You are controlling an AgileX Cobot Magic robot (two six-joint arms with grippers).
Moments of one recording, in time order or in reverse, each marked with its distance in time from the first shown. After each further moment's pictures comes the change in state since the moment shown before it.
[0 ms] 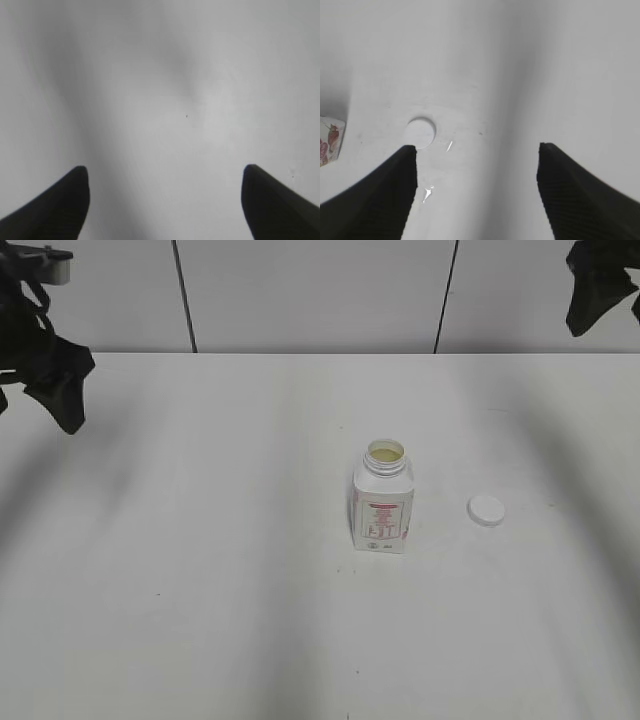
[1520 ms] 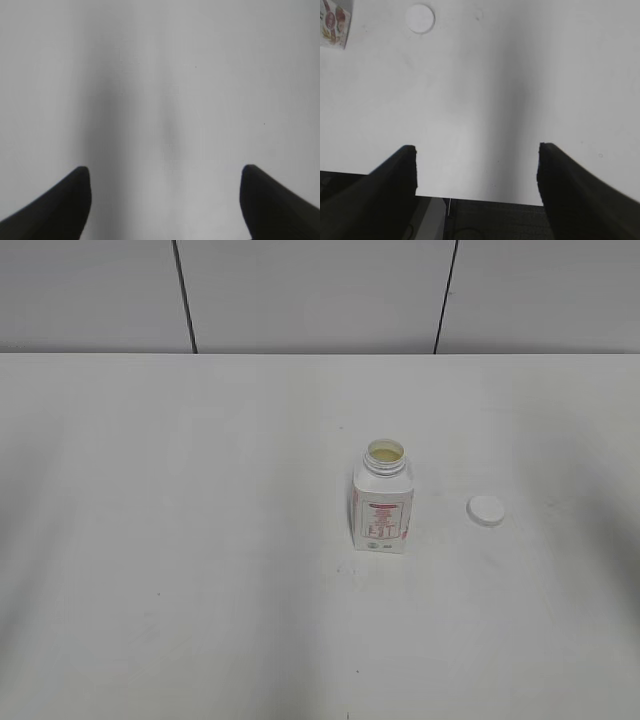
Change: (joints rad) left arm 0.129 -0.990 0.735 -0.052 -0.176 -0.021; right arm -0.034 -0.667 0.618 0.013 -0.017 0.027
